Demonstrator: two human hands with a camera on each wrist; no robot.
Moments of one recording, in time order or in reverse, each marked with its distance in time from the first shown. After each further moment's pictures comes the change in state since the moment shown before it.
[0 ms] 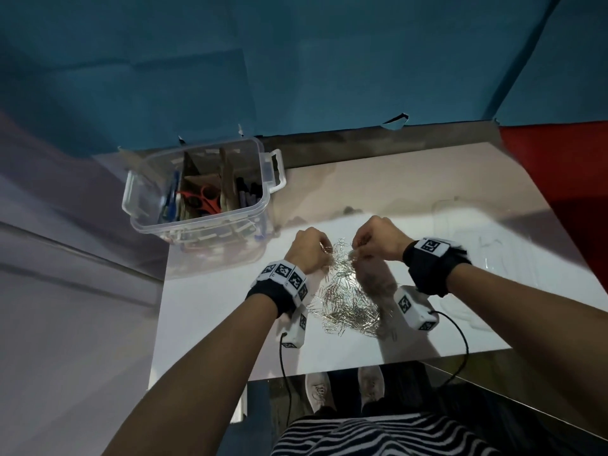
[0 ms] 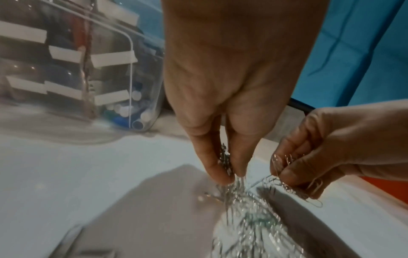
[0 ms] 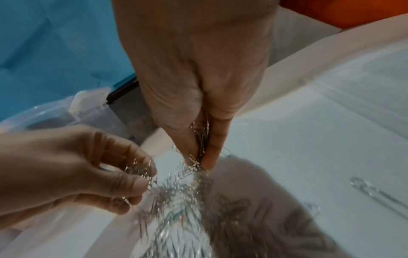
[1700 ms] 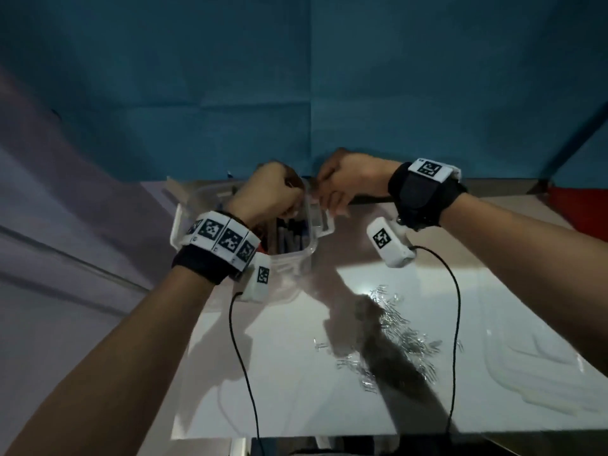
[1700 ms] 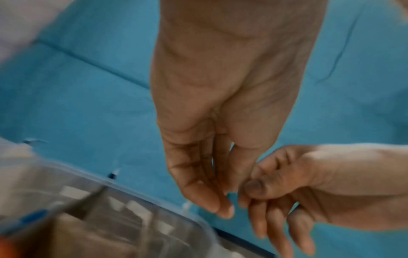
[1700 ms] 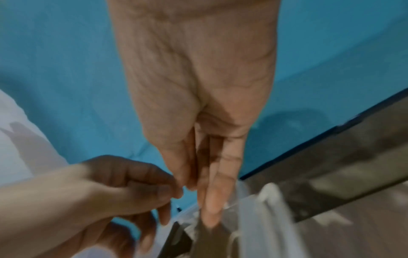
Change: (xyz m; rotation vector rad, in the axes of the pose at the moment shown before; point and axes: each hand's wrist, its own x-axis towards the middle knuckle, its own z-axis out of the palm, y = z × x) left_hand -0.006 0.018 -0.241 0.032 0.262 0.065; right_hand 0.101 -0.207 -0.108 0.306 -0.254 -0.116
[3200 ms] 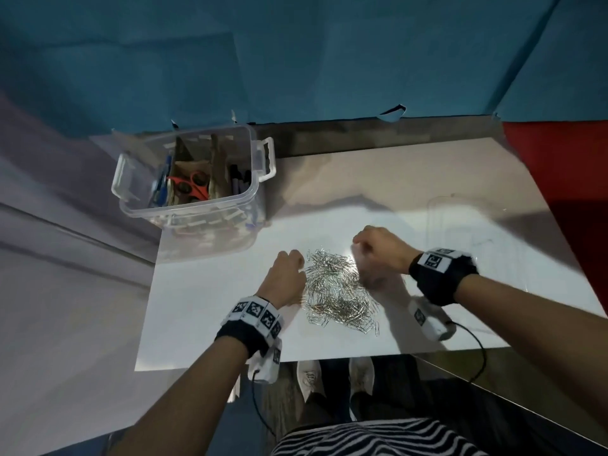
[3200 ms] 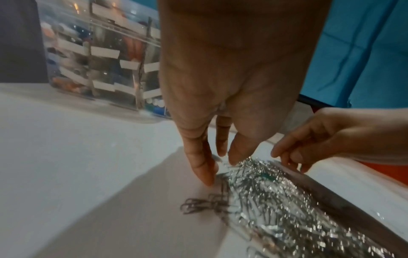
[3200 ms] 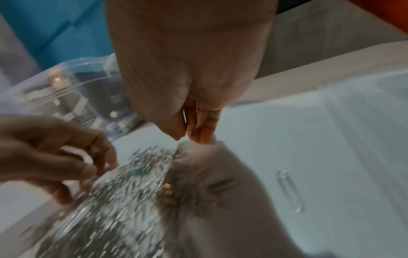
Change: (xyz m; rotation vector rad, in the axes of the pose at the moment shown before) left_hand -0.118 -0.042 0.256 0.079 -0.231 -0.146; right_hand -0.128 0.264 0.074 -0.439 0.158 -0.028
